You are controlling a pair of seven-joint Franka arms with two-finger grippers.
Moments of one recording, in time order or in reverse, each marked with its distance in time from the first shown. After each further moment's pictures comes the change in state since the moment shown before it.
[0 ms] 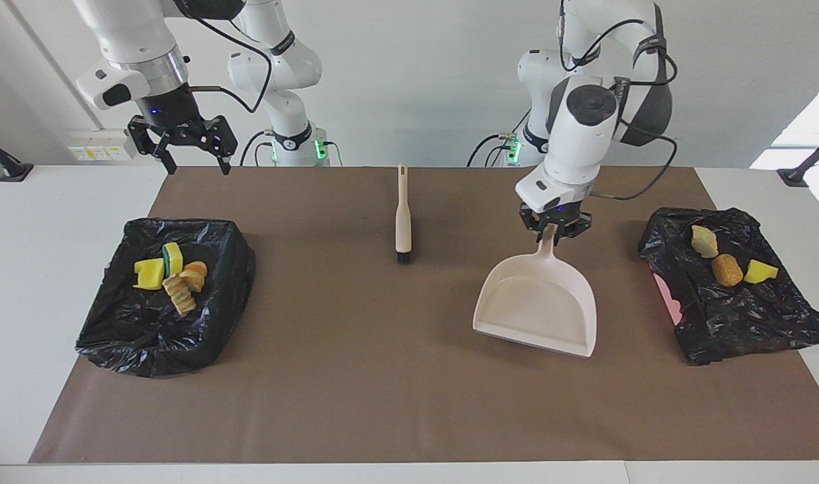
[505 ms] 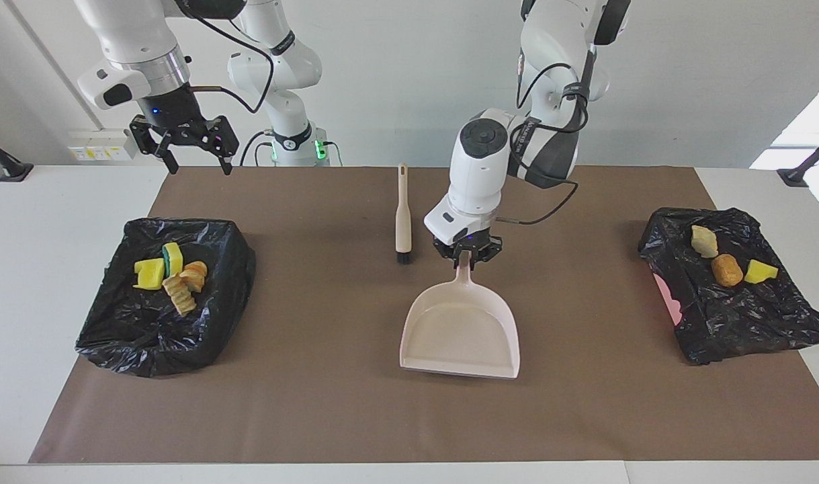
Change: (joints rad) left arm -0.185 0.303 0.001 0.342 -0.051 0.010 -0.331; right arm 0.000 0.000 0.001 0.000 0.000 0.000 0.008
